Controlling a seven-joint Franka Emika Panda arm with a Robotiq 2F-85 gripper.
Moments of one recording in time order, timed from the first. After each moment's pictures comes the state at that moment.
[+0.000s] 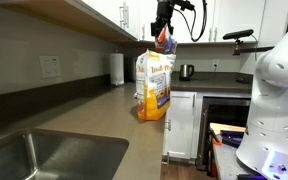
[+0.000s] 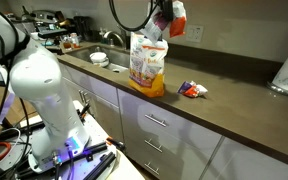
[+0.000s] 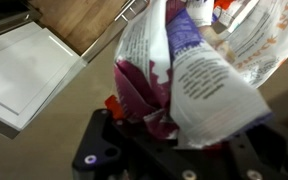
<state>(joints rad) -0.20 -0.54 -0.08 -2.22 -0.09 1.88 0.33</state>
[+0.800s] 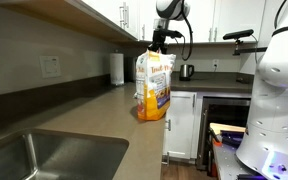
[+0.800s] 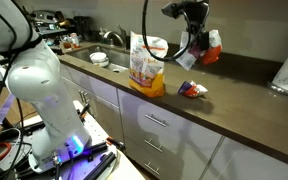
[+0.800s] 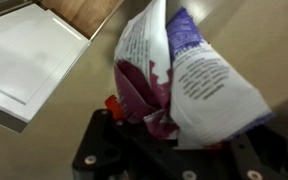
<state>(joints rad) -0.25 -0.24 -0.22 -2.19 -0.11 2.21 0.24</state>
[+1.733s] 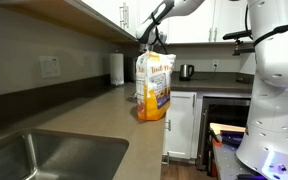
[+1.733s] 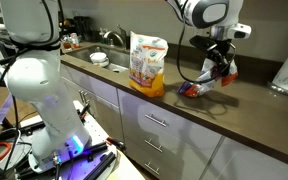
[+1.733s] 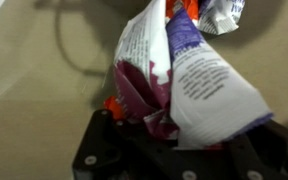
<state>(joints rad) -0.27 0.27 -0.25 -1.87 0.15 2.33 -0.03</state>
